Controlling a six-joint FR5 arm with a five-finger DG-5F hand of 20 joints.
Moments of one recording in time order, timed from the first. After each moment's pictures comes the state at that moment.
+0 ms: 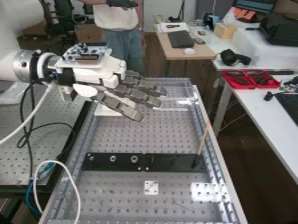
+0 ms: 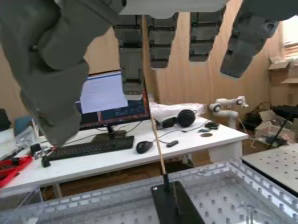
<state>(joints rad) 1.46 -1.67 -1.99 -2.67 -1.52 -0.64</state>
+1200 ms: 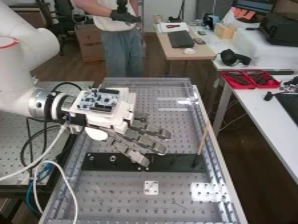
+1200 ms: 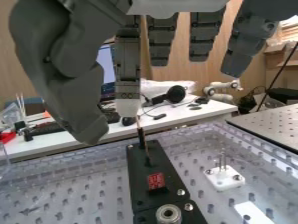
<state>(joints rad) 1.37 -1.87 -1.99 -2.54 -1.59 -0.64</state>
